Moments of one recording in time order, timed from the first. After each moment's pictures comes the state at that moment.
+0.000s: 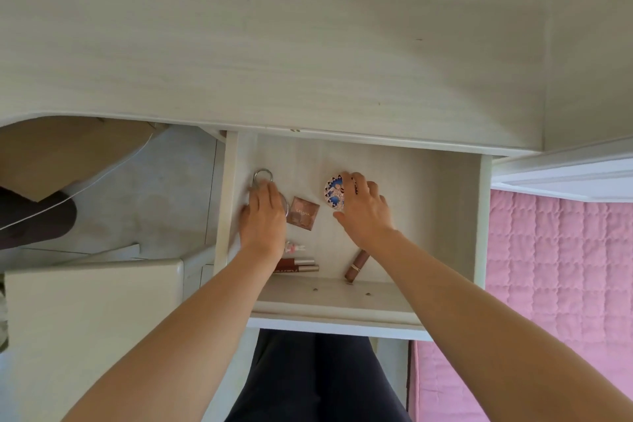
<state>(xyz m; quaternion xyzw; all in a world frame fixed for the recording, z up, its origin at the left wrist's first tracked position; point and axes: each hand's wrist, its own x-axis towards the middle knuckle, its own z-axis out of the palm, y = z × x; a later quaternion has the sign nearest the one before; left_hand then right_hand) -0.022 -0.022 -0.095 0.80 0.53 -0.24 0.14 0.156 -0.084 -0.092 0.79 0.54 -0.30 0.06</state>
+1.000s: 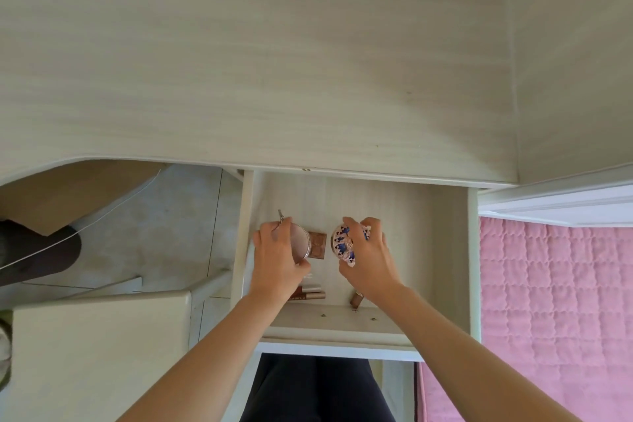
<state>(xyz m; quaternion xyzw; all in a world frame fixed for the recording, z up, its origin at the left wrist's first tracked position) -0.028 -0.034 -0.043 0.76 0.56 -0.03 0.33 0.133 -0.113 -0.048 0.81 0.47 -0.34 -0.10</state>
